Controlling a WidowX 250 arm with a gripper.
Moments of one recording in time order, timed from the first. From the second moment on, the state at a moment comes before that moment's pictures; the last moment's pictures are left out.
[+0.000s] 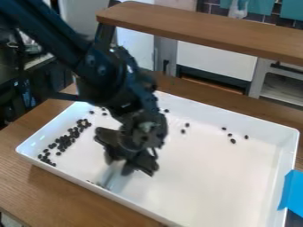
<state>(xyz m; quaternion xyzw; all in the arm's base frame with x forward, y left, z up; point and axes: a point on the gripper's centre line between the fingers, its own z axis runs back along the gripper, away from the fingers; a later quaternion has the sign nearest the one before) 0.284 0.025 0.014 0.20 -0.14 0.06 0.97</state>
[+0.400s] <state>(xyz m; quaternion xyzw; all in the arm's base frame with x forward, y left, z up) 0.278 0.073 0.017 0.22 -0.11 0.06 0.97</state>
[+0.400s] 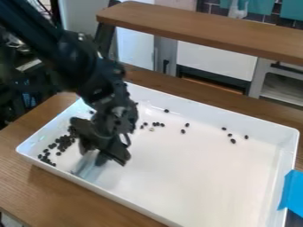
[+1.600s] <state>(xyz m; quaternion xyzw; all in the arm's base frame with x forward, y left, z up) 0.333 0.032 0.085 0.10 -0.16 0.10 0.98</state>
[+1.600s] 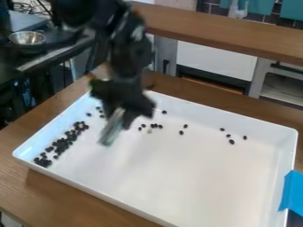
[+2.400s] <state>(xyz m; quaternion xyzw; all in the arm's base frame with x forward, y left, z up) 0.396 -0.128 0.065 0.07 -0.12 0.07 0.99</state>
